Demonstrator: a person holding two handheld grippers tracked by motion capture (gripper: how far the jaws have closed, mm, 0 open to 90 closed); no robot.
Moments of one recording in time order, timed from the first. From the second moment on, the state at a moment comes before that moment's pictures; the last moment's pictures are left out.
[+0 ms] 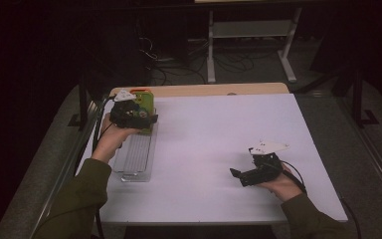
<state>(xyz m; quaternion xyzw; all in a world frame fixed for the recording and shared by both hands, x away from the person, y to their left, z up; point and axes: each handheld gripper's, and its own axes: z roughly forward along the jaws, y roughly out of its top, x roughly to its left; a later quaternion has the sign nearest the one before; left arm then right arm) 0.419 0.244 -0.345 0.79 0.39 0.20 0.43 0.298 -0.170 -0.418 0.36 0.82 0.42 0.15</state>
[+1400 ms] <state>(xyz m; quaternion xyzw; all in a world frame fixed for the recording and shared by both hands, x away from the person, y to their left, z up) 0.321 0.250 -0.377 0.82 0.28 0.12 0.49 0.286 -0.177 -0.401 0.33 0.82 0.44 0.15</state>
